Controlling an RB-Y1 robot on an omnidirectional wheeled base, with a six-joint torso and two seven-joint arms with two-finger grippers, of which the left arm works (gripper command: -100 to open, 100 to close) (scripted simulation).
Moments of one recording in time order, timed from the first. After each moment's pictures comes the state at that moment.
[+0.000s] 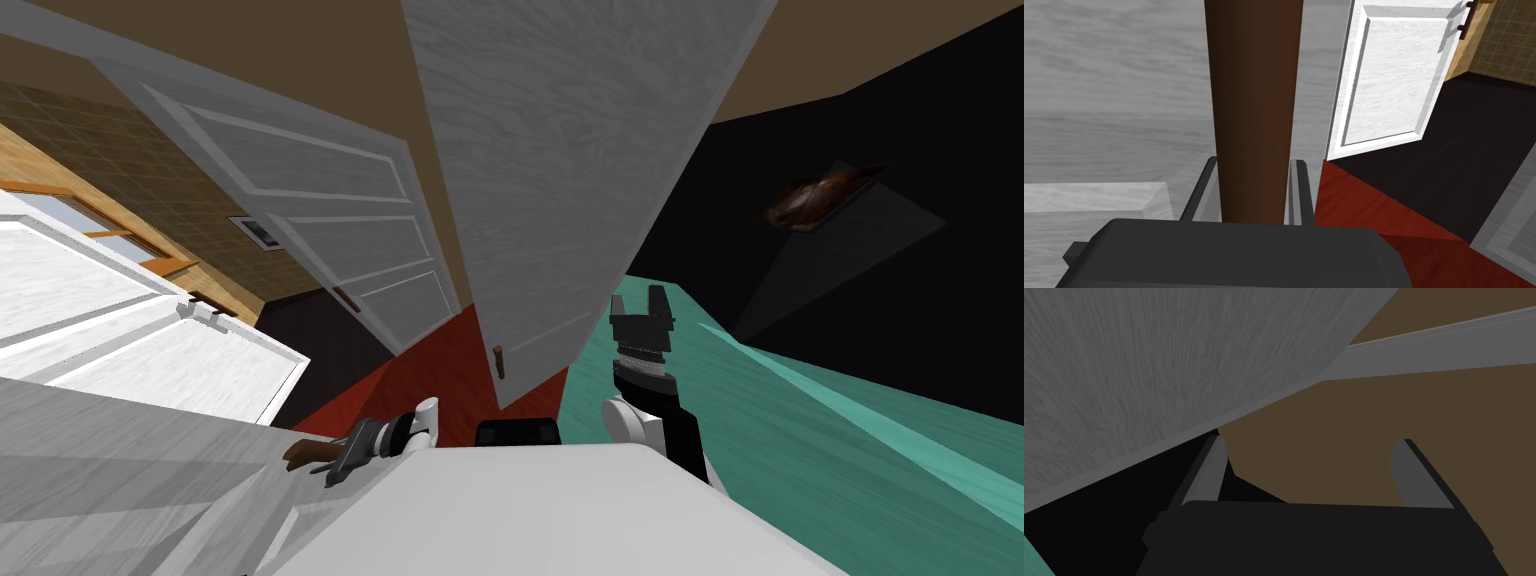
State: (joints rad) arm -0.09 0.04 0.52 -0.77 1.33 -1.44 0.78
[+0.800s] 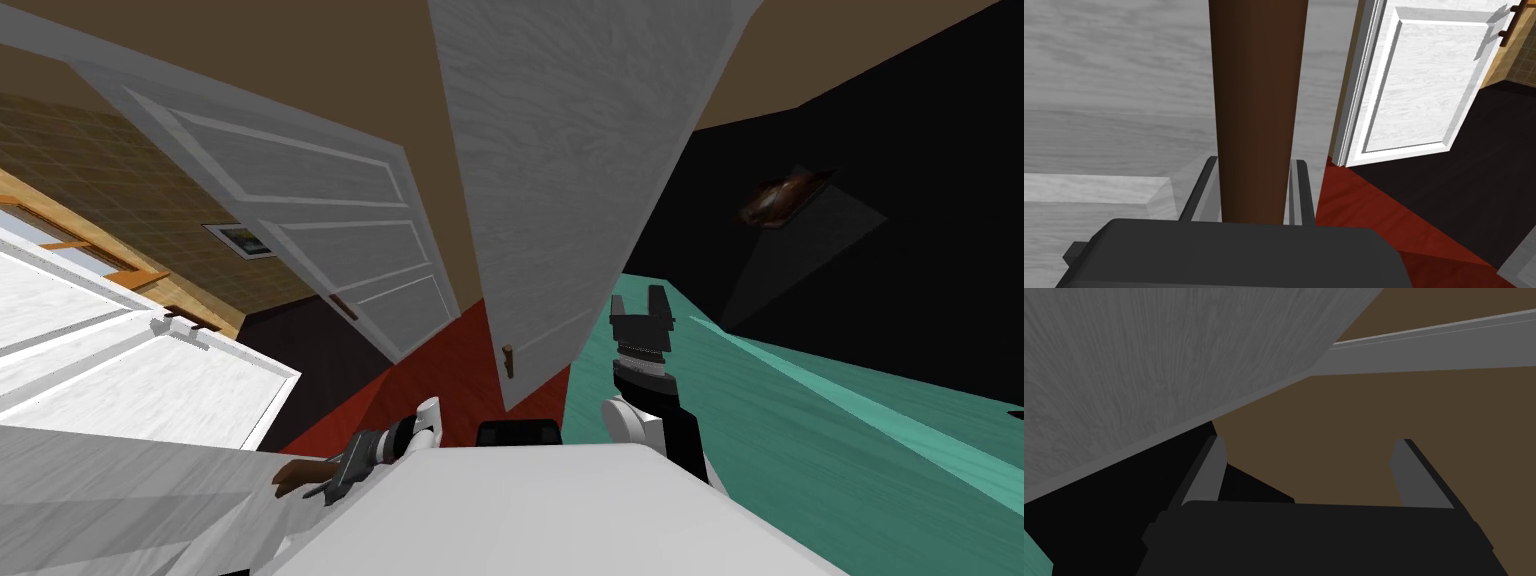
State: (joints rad) arm -0.13 0.02 0.57 -0.71 1.40 -1.53 0.80
